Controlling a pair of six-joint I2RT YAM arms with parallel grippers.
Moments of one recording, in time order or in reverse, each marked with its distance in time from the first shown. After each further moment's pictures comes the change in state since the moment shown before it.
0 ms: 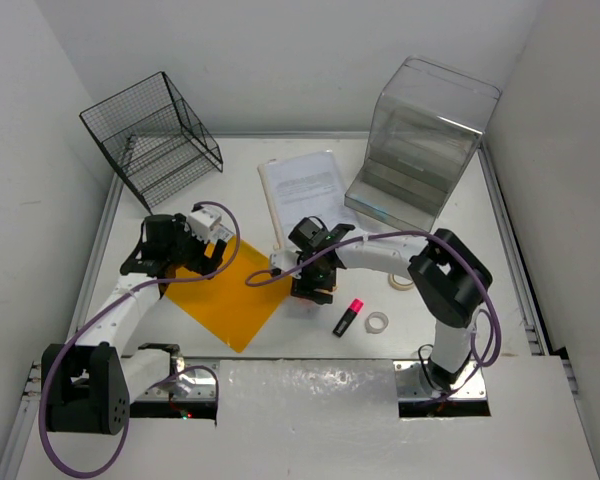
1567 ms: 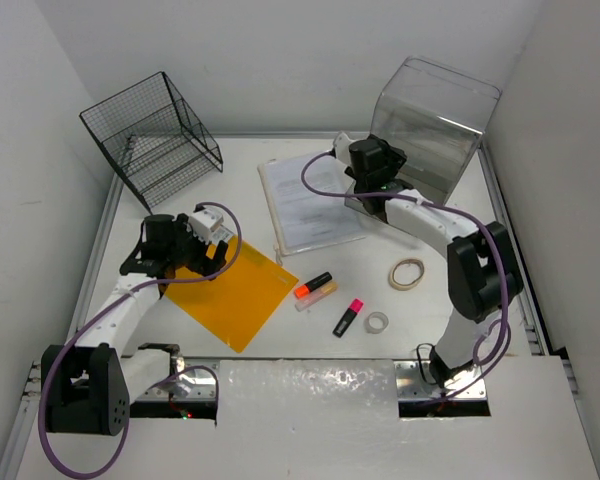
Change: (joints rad) left arm 0.000 -0.005 0.003 -0.011 0.068 0.009; right arm -0.391 -0.077 0.115 0.646 0.863 -0.278
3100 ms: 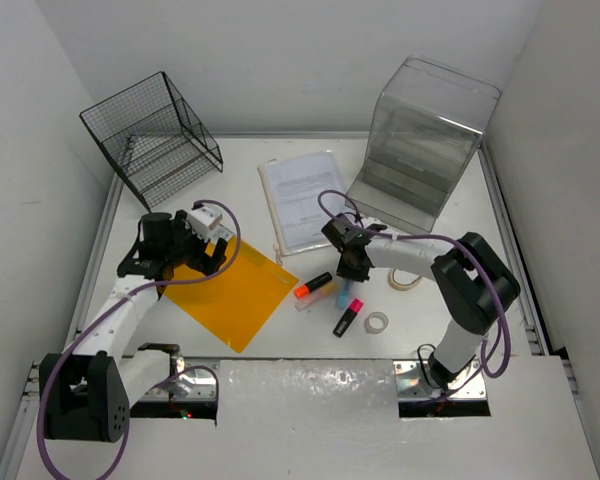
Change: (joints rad) left arm 0.000 -0.036 0.015 -0.006 0.016 -0.003; right arm 0.232 -0.048 -0.317 -0.584 -0.384 1.886
